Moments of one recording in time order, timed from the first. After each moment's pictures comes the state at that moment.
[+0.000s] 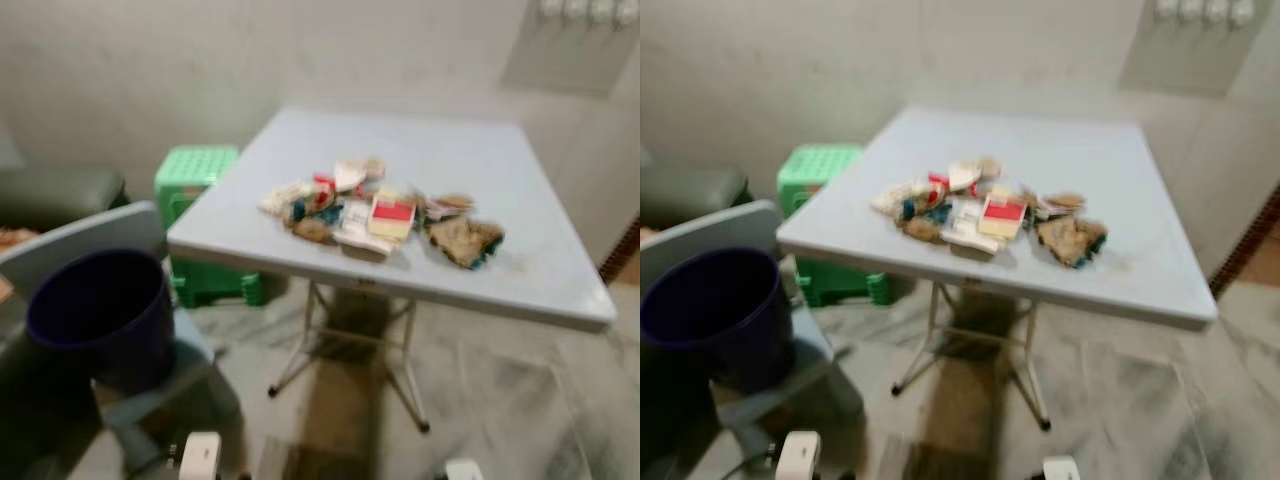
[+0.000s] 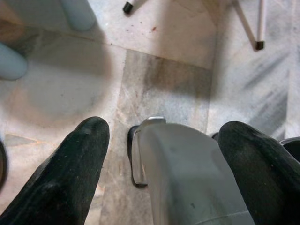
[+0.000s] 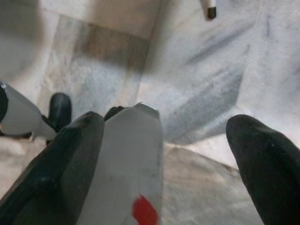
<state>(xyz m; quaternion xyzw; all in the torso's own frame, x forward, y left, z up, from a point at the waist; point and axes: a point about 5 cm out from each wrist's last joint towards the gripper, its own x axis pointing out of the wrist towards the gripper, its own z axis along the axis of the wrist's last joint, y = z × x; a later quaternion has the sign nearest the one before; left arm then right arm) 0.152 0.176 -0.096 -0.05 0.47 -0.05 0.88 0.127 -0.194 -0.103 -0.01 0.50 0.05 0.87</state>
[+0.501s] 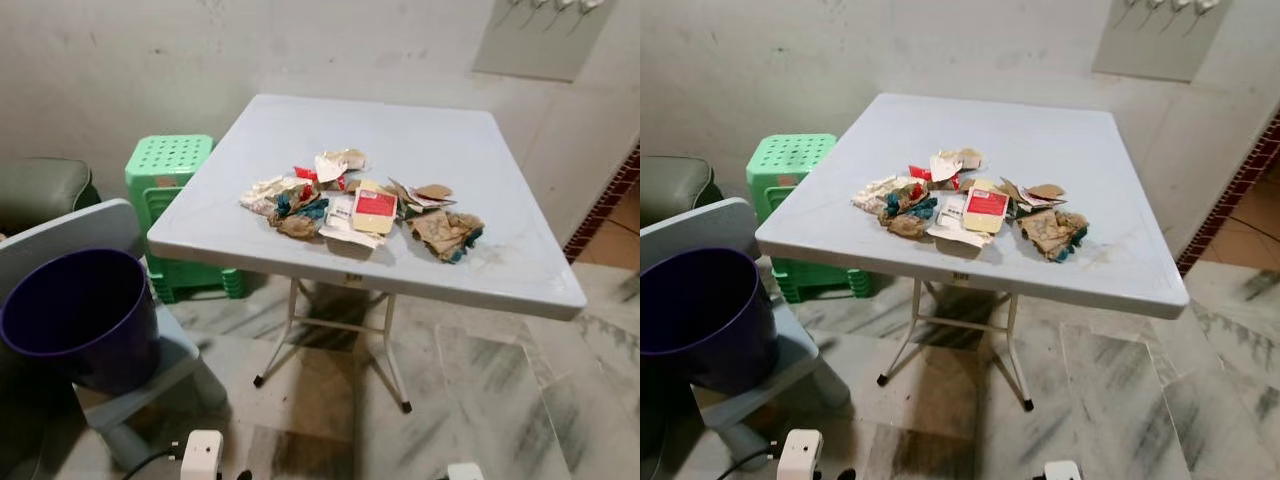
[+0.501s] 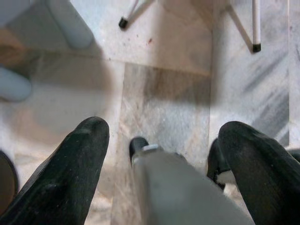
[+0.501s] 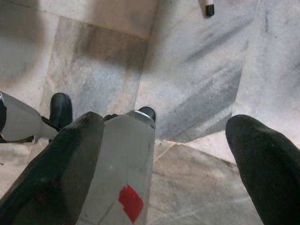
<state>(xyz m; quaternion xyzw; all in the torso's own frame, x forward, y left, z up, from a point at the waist) 0.163 0.174 -0.090 -0.04 0.44 -0.05 0.90 0.129 -0.198 -0.101 -0.01 0.48 0.05 0.87</state>
